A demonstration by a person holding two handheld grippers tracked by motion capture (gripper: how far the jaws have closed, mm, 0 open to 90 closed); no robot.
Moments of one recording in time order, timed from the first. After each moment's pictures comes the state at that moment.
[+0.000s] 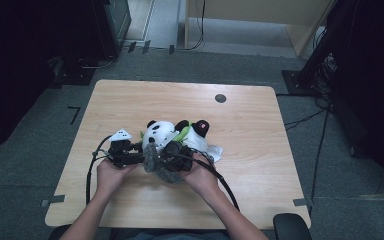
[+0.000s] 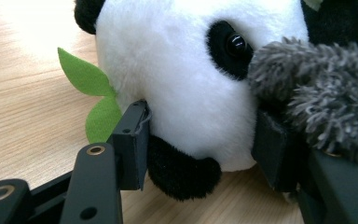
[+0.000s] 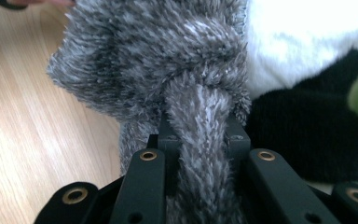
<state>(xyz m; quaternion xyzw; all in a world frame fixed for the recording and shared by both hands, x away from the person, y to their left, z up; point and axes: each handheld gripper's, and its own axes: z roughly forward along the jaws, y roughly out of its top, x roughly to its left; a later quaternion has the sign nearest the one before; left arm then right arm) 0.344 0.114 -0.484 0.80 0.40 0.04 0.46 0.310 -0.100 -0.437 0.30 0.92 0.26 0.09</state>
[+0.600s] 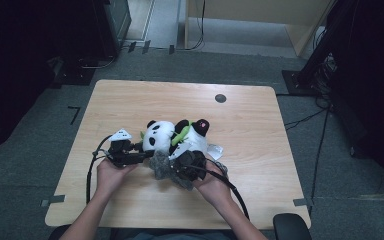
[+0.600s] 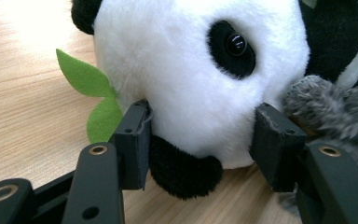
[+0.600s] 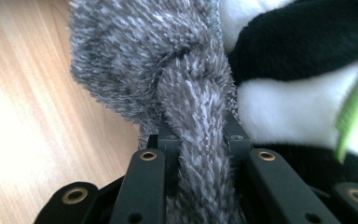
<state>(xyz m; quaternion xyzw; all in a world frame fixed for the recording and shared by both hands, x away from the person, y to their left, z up) 0.345 0.115 -0.484 0.80 0.40 0.04 0.46 0.282 -0.134 -0.441 0.29 0.91 0.27 0.12</state>
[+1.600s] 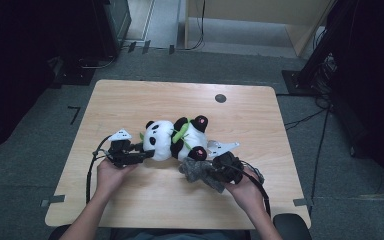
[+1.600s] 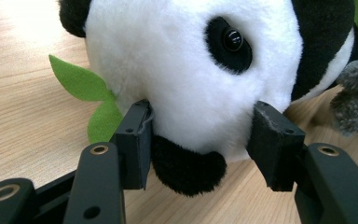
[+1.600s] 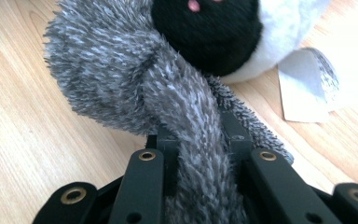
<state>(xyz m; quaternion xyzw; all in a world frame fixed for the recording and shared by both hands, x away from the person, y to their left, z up) 0.345 0.116 -0.485 0.80 0.39 0.03 0.46 0.271 -0.232 -0.439 0.38 0.87 0.29 0.10</state>
